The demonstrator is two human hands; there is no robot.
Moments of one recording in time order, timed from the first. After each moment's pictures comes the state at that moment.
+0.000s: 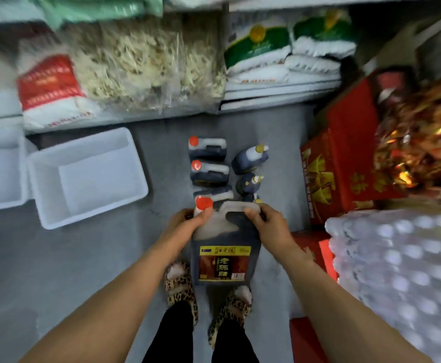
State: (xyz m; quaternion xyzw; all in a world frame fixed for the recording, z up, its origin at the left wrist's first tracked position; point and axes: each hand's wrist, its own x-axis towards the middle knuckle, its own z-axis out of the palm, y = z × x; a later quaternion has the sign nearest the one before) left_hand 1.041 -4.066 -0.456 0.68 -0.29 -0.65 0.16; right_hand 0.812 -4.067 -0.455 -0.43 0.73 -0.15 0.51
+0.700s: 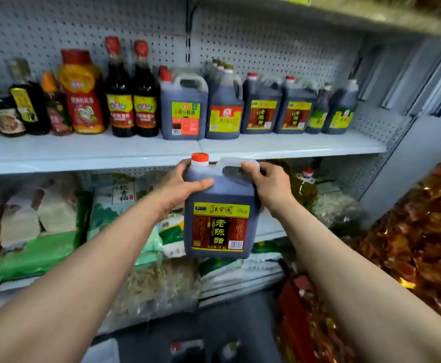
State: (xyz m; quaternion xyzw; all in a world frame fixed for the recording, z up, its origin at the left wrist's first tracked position) left_hand 1.035 -4.357 0.078 0.48 -0.61 -0.47 0.42; right_hand 0.807 -4.344 0.094 -0.61 0.66 -0.42 0.15
